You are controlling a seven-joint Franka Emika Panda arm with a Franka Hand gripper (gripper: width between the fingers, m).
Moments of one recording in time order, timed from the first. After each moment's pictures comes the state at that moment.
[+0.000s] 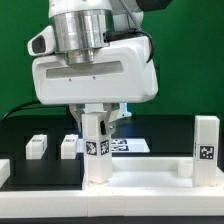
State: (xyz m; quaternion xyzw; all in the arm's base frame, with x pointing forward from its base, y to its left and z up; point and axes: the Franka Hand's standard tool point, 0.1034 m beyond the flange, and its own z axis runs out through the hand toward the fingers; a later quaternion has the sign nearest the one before) arm 0.628 -0.057 0.106 -0.92 0.40 0.01 0.06
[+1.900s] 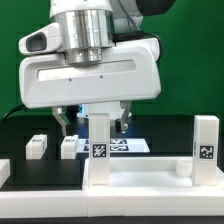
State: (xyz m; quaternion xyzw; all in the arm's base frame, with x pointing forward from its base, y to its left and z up) arm 0.631 -0.060 0.105 -0.99 0.15 -0.03 0.05
